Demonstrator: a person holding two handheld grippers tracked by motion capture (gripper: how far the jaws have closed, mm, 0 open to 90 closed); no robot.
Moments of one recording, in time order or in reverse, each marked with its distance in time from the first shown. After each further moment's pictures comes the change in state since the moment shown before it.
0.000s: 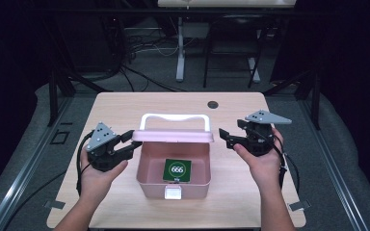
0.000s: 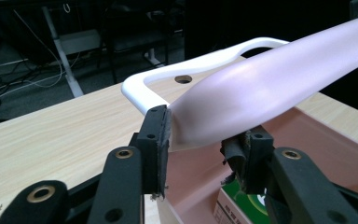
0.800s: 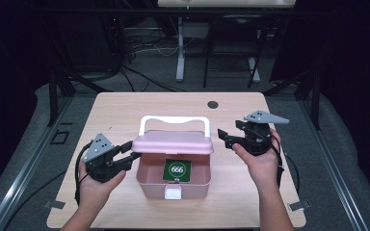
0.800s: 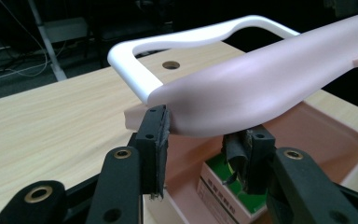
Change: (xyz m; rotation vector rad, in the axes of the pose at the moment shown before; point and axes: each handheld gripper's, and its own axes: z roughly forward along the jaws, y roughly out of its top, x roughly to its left) left arm -0.006 -0.024 -0.013 0.030 -0.047 -0.016; right arm -0.001 -0.003 0.006 0.012 0.014 0.014
